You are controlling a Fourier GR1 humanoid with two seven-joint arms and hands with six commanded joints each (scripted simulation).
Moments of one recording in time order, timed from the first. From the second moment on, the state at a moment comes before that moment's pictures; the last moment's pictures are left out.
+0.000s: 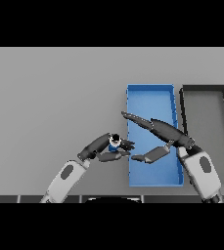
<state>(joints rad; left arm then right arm) -0.23 0.06 -0.53 -1.58 -0.03 -0.23 -0.04 -0.35 -0.44 0.23 -1.94 -0.32 0.56 0.23</state>
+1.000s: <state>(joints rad) -0.23 0.01 -0.47 -1.54 -0.02 -0.32 -0.04 -0.59 -0.23 0.41 -1.71 -0.32 0.67 0.32</state>
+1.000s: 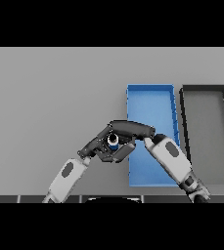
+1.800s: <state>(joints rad) -0.21 0.02 -0.48 -1.58 -0.07 -0.31 -0.08 -0.51 -0.11 0.38 -1.77 -0.34 0.65 0.39</state>
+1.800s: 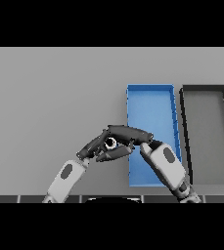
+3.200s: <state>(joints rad) -0.23 0.05 -0.46 -1.54 -0.07 -0.35 0.11 -0.91 -0.10 0.05 -1.69 -0.70 0.41 0.57</state>
